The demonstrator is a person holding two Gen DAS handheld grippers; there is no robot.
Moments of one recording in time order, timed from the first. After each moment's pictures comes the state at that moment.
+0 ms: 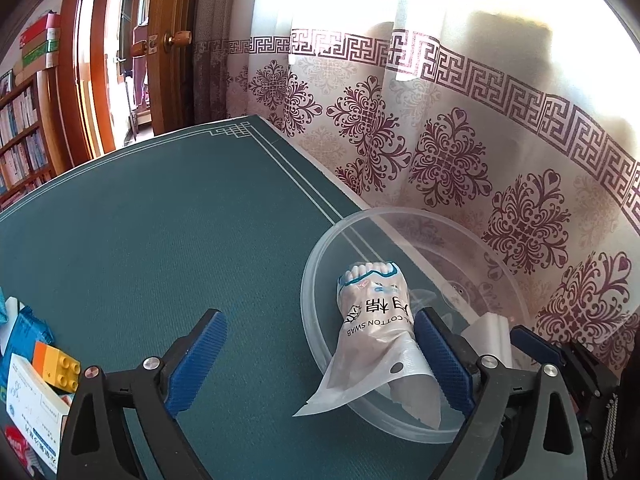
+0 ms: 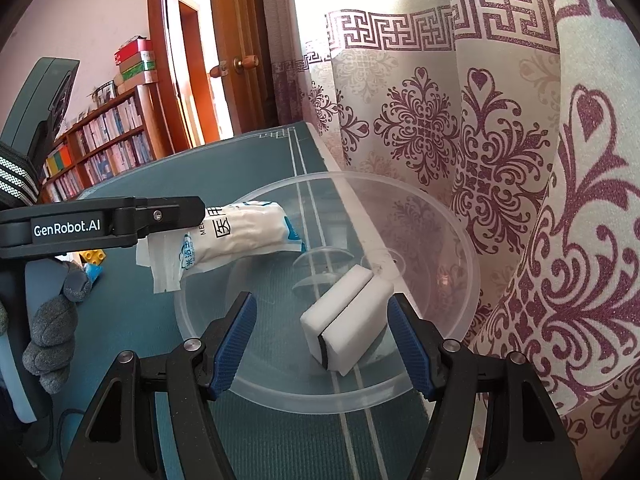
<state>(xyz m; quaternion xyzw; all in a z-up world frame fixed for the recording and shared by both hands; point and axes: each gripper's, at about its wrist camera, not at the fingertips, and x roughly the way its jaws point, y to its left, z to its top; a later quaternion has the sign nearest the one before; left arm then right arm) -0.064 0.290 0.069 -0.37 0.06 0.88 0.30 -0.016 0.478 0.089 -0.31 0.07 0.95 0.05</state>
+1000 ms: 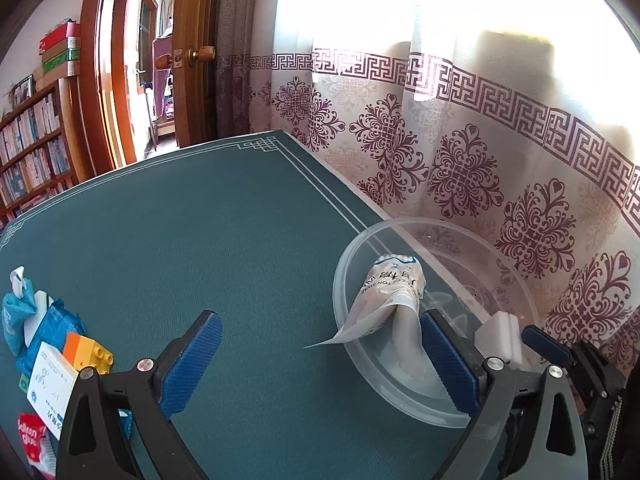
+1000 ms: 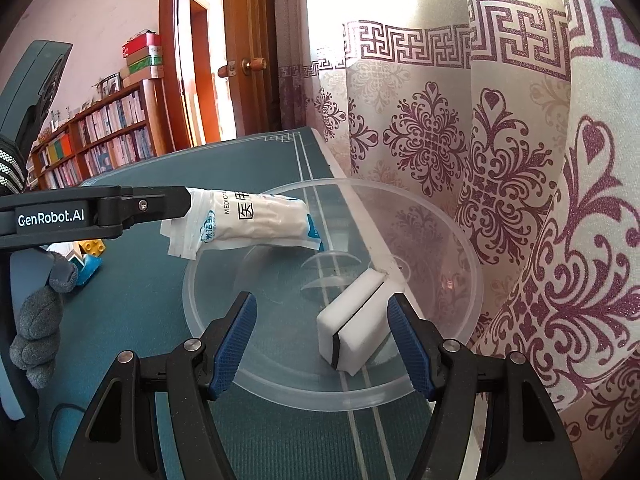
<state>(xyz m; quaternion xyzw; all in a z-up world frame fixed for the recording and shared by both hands) -0.051 0.268 0.078 -0.35 0.06 0.90 0.27 -0.010 0.460 0.091 -0.29 0.03 0.95 0.05</state>
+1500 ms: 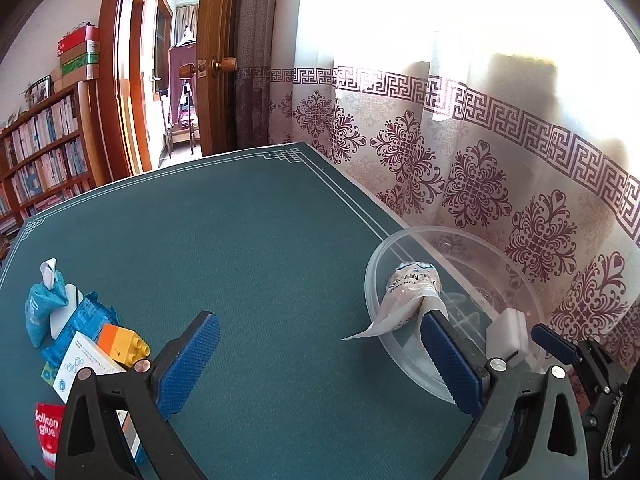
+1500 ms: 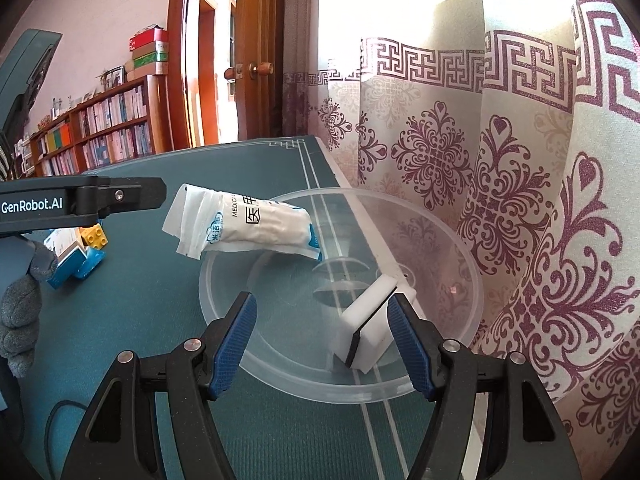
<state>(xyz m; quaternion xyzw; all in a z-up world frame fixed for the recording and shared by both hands) -0.043 0.235 0.087 -0.33 0.05 0.91 0.25 -0.002 0.444 0.095 -0.28 0.01 0.96 0.06</state>
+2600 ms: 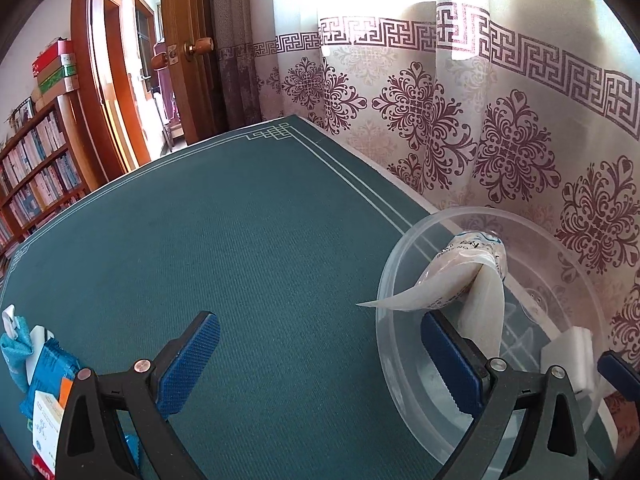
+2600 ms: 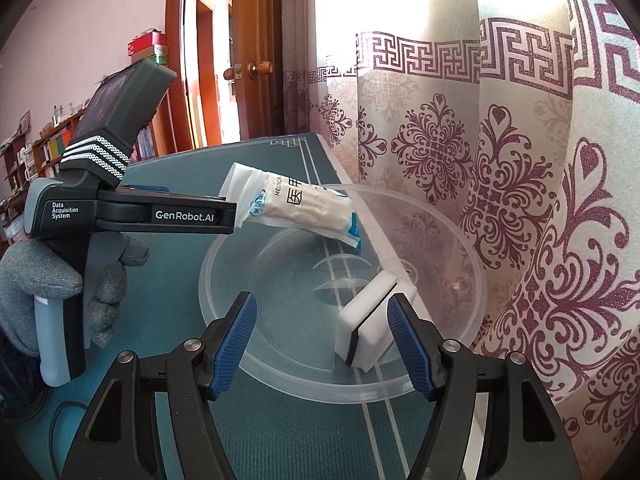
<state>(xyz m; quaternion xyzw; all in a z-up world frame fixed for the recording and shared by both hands) -0.099 0.296 0.049 -0.36 0.12 0.90 0.23 -0.005 0.448 0.094 -0.28 0.02 0.96 0.05</state>
